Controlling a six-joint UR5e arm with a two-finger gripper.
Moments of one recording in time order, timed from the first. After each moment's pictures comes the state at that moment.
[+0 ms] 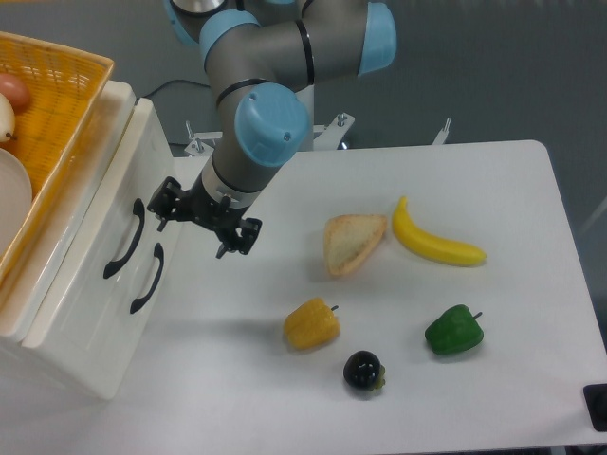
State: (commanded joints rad) arm 2.29 -1.80 -1.57 -1.45 1.10 0.56
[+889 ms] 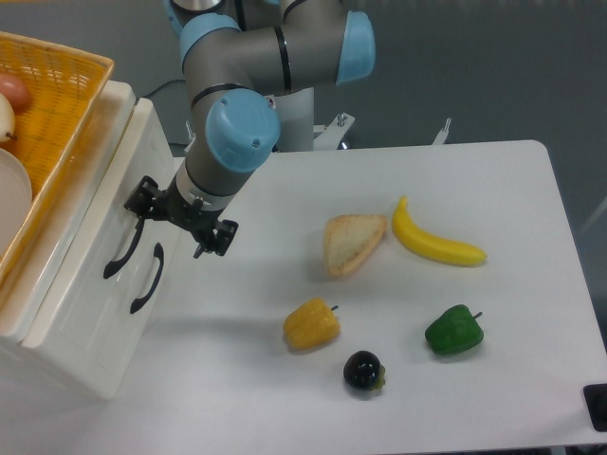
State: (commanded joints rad) arm 2.25 -1.81 -1.57 -1.45 1.09 0.53
